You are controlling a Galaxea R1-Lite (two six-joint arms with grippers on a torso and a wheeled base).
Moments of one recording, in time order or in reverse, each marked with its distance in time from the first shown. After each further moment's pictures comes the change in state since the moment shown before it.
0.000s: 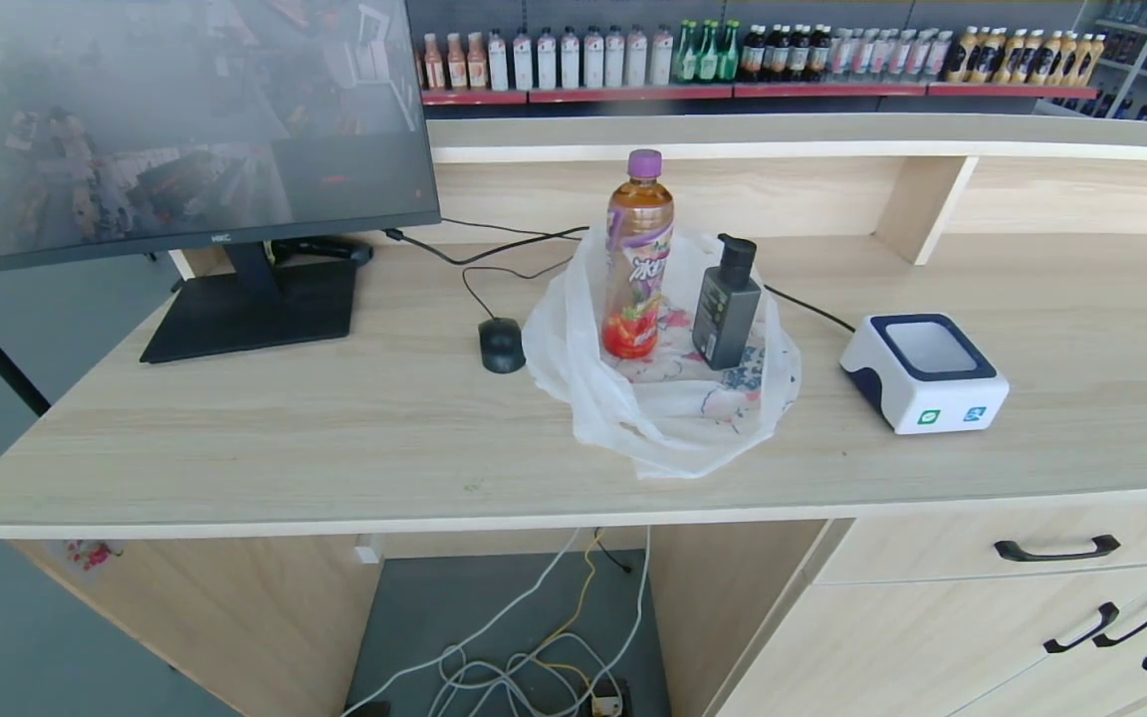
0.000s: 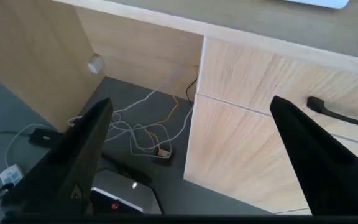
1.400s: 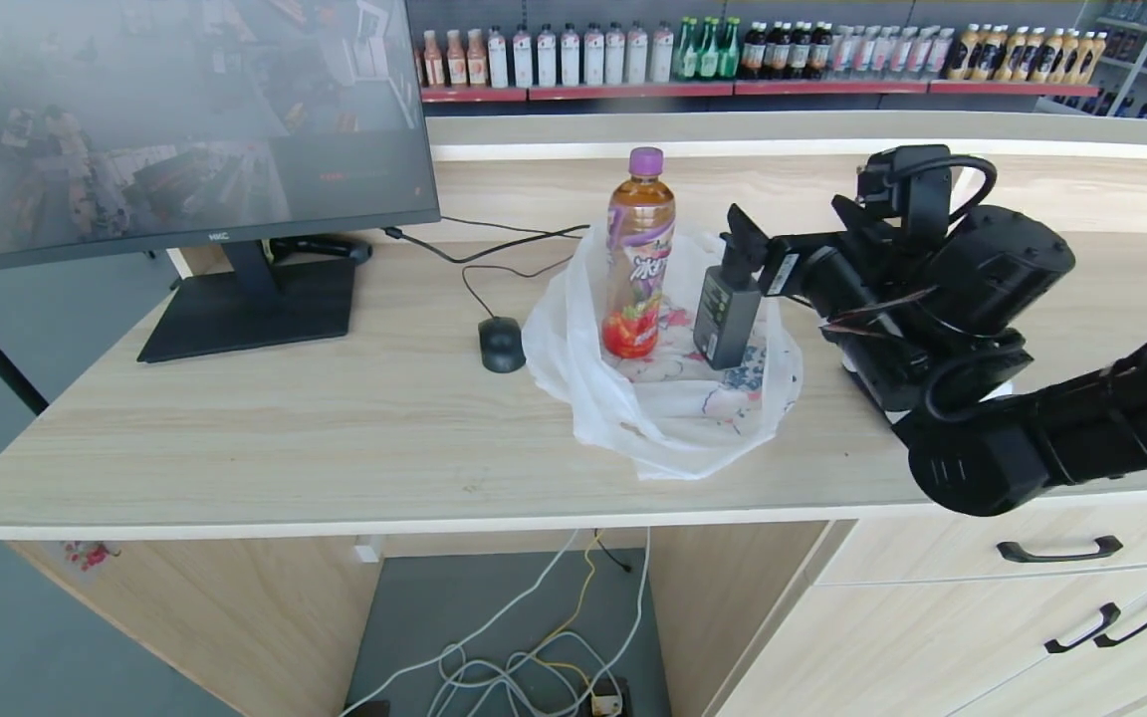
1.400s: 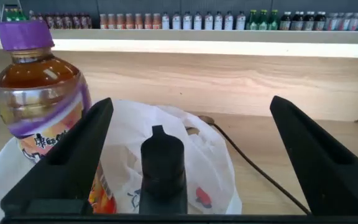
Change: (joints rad) left arm 0.001 0.000 0.000 0.000 0.000 -0.004; right arm -0.145 1.413 -1.098 -0.947 -0.039 -0.066
